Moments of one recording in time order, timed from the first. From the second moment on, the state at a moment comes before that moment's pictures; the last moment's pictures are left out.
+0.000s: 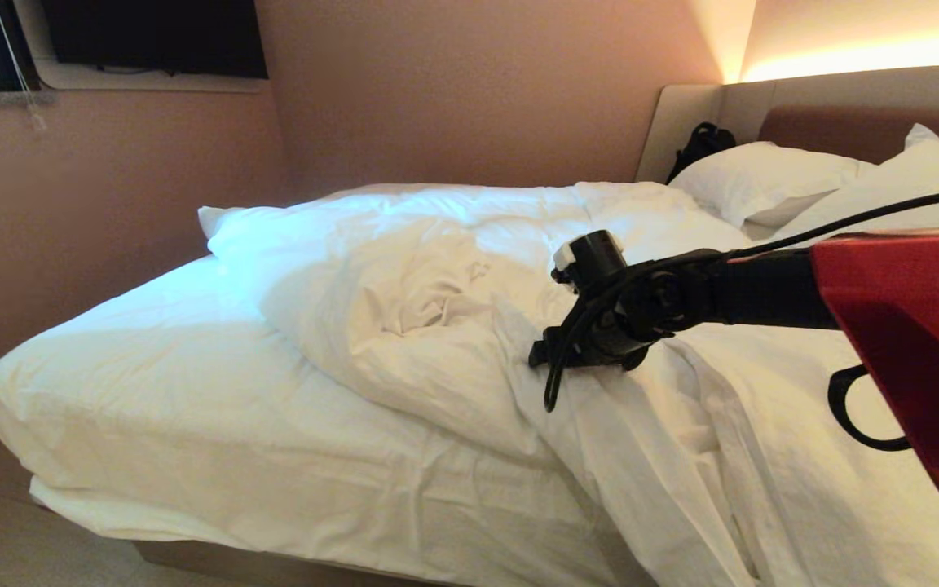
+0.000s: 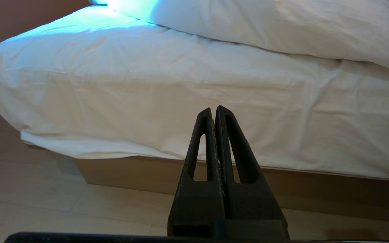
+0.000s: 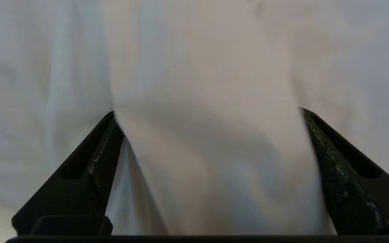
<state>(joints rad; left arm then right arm) 0.01 0.00 0.00 0.01 -0.01 0.02 0.52 2.27 -1.89 0.43 -0.21 0.27</state>
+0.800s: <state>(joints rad) 0.01 0.00 0.00 0.01 -0.01 0.02 0.52 2.33 -1.90 0.43 -0.20 0.29</state>
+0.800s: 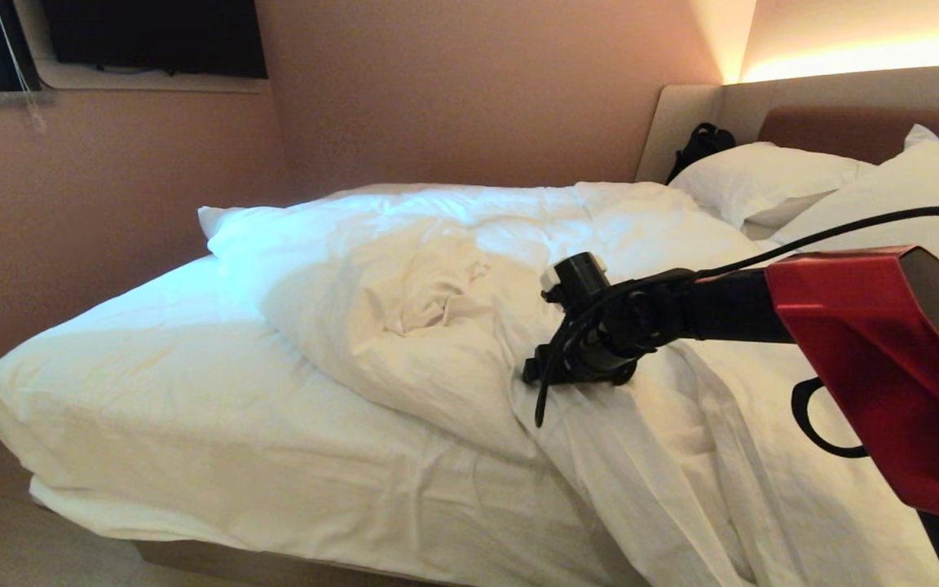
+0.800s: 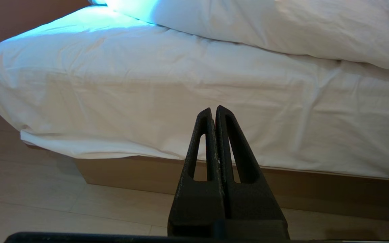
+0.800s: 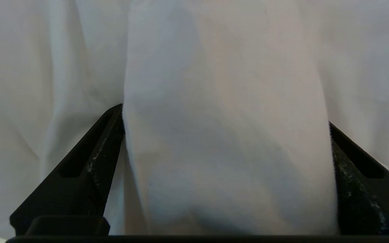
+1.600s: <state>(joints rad) 0.01 0.00 0.00 0.01 -0.01 0.02 0.54 2.24 -1.85 0.43 -0.20 0.31</state>
